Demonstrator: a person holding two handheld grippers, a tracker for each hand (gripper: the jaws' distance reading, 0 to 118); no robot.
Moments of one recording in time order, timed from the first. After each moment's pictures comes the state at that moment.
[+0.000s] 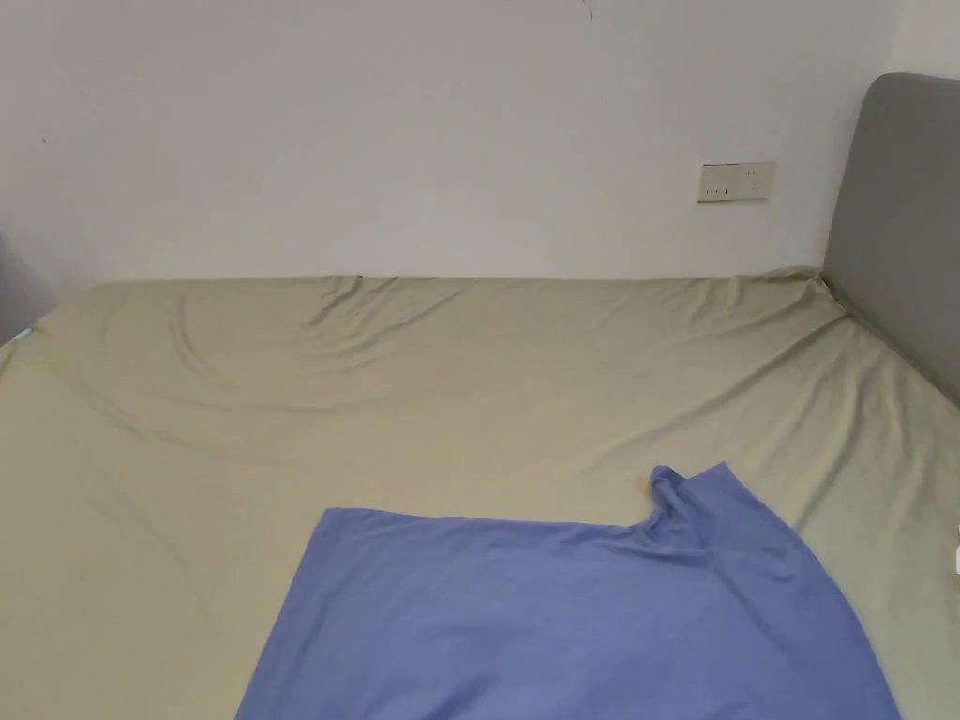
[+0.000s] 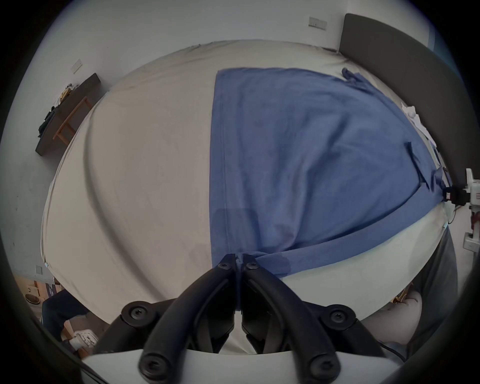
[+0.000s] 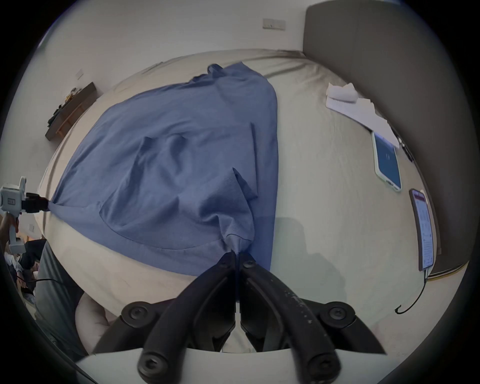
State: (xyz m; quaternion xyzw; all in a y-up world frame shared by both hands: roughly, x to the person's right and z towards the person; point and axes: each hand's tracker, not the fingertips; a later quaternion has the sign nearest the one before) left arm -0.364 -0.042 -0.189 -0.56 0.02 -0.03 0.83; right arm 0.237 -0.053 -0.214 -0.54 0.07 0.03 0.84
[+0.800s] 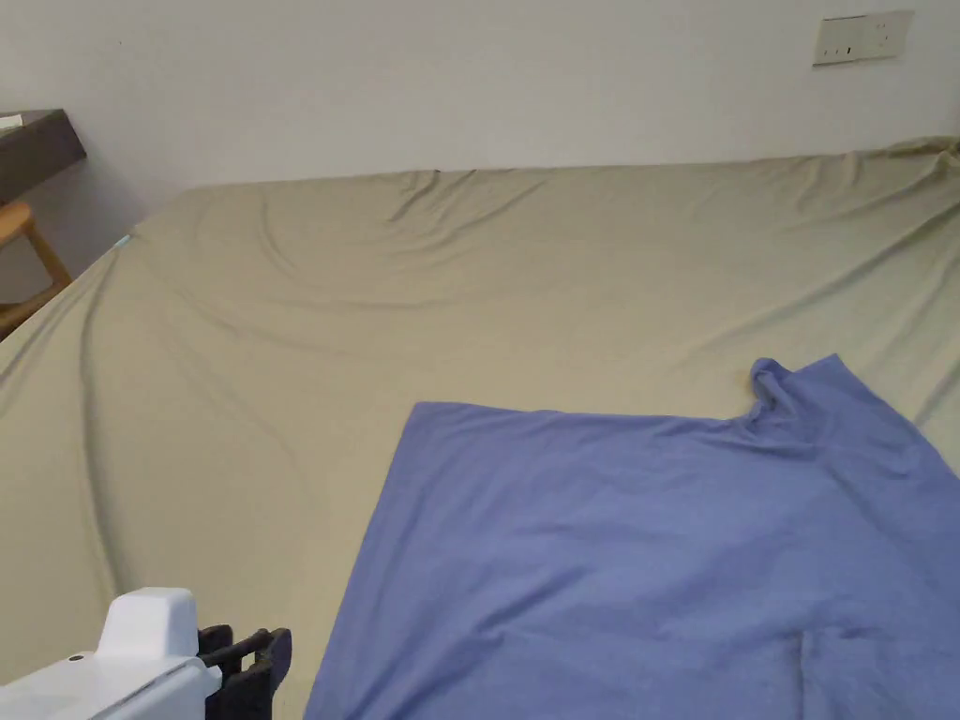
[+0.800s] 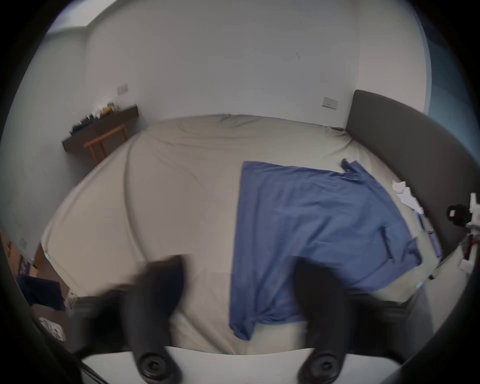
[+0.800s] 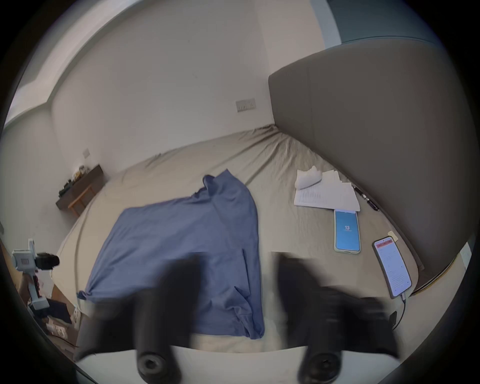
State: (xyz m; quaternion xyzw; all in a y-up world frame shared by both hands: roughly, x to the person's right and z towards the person) left arm -0.384 0.073 -0.143 -0.38 0.05 0.06 0.92; right arm 0.274 0.087 -0.185 -0.32 0.03 -0.09 0.94
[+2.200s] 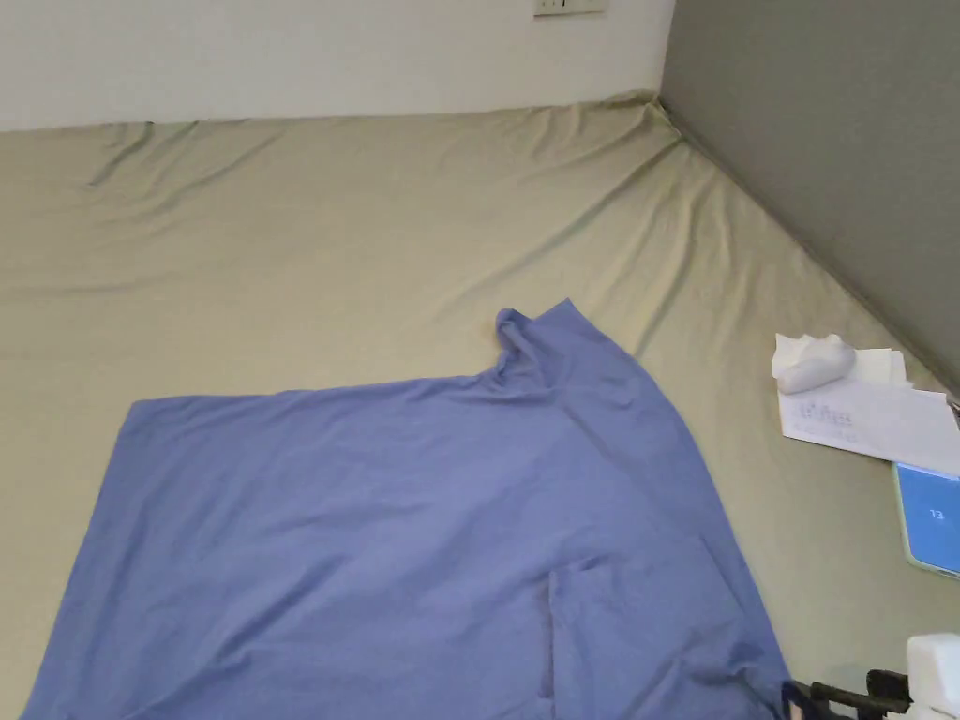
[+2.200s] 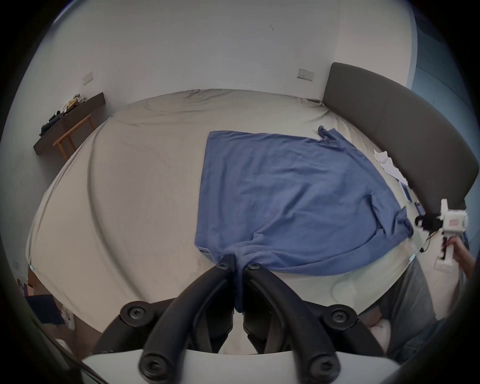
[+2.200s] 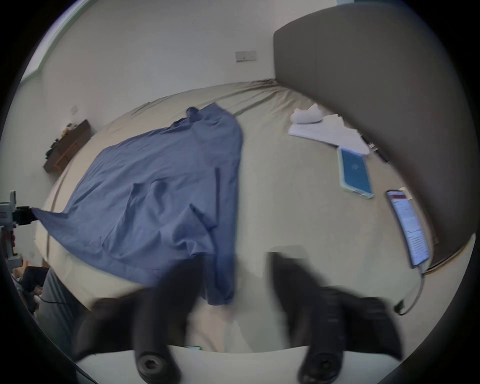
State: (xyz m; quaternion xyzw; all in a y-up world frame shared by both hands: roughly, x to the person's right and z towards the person) left arm -0.366 0.028 -0.168 -0.42 -0.02 0.04 0.91; right arm 0.278 -0.049 -0.195 -0.46 0.07 -0.04 0.89
